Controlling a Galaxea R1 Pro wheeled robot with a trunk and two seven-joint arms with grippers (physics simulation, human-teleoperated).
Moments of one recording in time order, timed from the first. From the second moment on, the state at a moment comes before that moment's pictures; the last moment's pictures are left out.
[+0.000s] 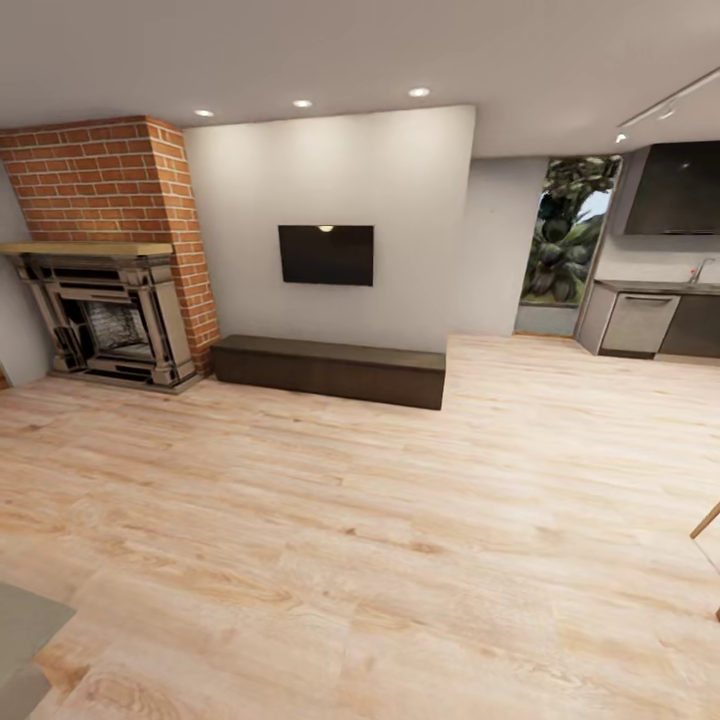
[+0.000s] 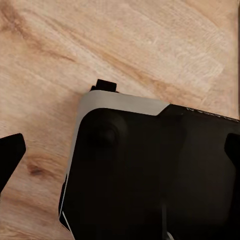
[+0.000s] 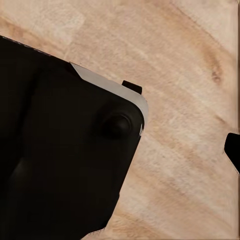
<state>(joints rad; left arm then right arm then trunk) -0.20 0.02 0.03 0.00 0.22 0.01 -0.02 -0.11 0.00 0.11 0.02 0.26 -0.18 0.00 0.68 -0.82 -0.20</state>
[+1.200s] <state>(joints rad) -0.20 0.02 0.03 0.00 0.22 0.01 -0.02 -0.11 0.00 0.11 0.02 0.26 -0.18 0.00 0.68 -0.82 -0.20</state>
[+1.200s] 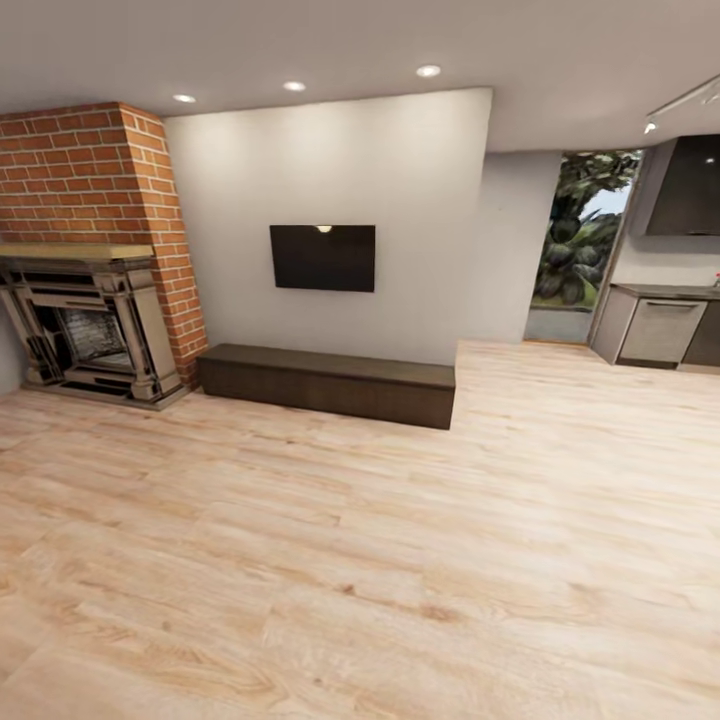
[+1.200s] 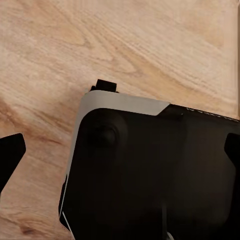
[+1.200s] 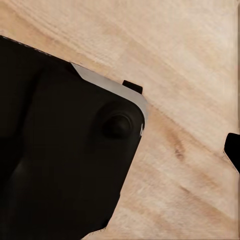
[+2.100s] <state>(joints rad) -0.20 0.02 0.03 0.00 0.22 0.00 -0.02 -0.11 0.00 0.11 0.02 0.25 -0.18 0.00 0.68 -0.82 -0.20</state>
